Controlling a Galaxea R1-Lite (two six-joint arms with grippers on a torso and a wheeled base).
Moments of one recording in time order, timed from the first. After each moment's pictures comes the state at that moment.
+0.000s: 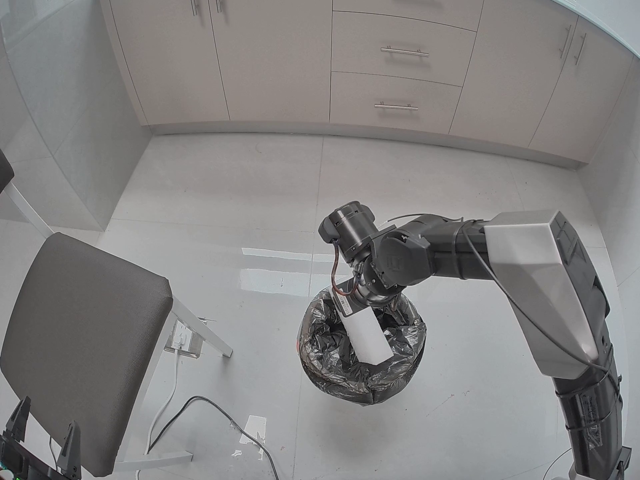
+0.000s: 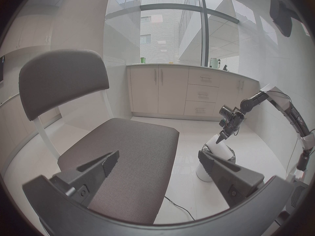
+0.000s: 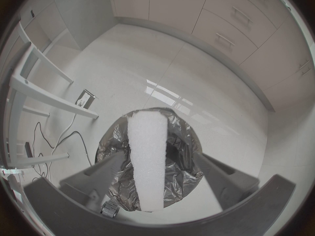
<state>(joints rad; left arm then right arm) 0.00 0.02 -0.02 0.03 0.00 -0.02 0.67 2.49 -2.00 0.47 -0.41 0.11</state>
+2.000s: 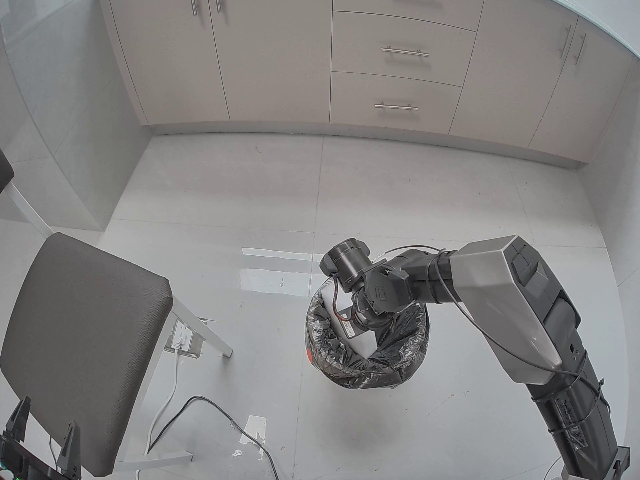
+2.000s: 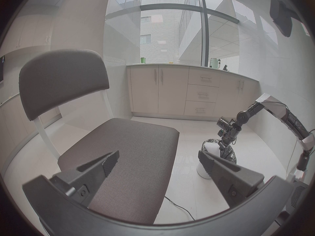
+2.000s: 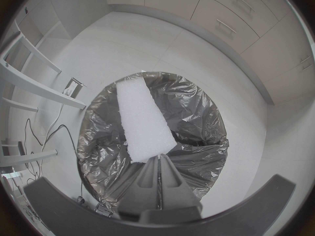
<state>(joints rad) 0.00 0.02 -0.02 0.03 0.00 -0.02 0.64 2.63 -2.00 0.41 -0.44 0.13</state>
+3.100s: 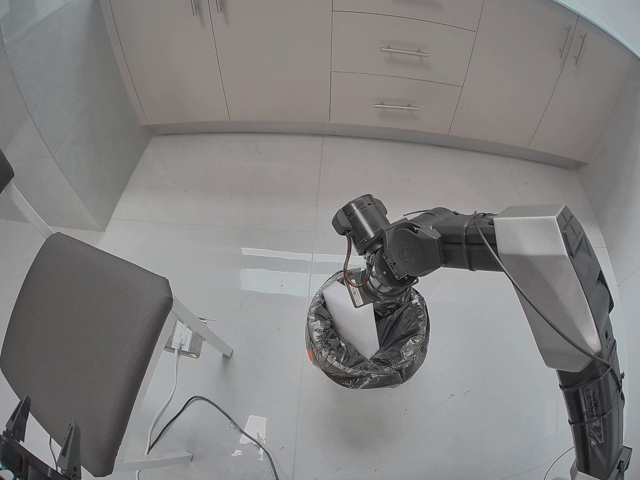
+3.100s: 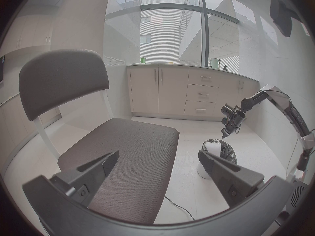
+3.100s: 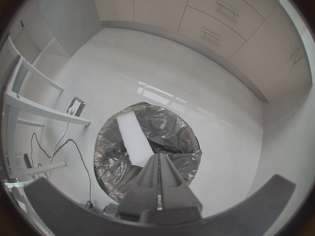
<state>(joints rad) 0.00 0.02 -0.02 0.03 0.00 -0.02 0.63 2.48 -2.00 0.48 -0.44 0.16</state>
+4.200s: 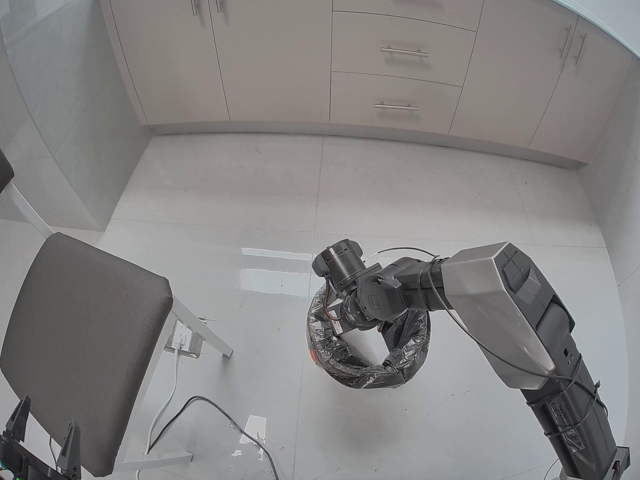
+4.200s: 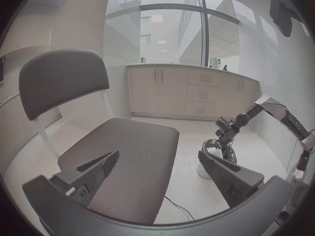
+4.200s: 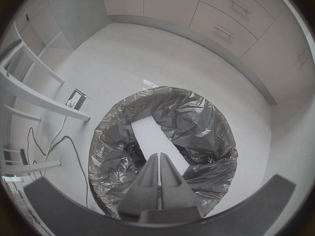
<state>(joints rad) 0.00 0.02 -0.02 0.03 0.00 -0.02 0.66 2.65 -2.00 0.29 -0.44 0.14</state>
